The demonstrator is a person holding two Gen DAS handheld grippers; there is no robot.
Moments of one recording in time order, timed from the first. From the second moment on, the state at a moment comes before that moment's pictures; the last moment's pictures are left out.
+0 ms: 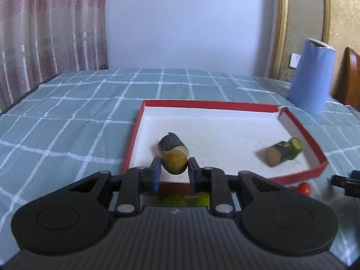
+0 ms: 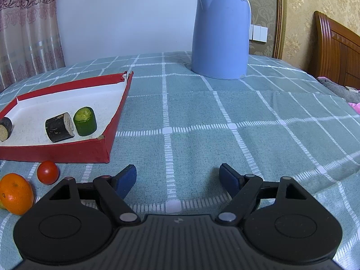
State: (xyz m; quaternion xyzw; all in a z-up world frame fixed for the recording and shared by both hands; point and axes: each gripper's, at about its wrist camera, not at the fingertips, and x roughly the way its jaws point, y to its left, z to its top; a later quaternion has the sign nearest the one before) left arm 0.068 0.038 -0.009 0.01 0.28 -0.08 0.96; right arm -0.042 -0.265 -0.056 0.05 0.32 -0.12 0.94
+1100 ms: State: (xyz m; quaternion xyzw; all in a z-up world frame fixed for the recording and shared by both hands) left arm 0.064 0.038 -0.003 0.05 0.29 -0.08 0.95; right arm -0.041 -0.265 -0.057 0.05 0.32 -0.12 0.94
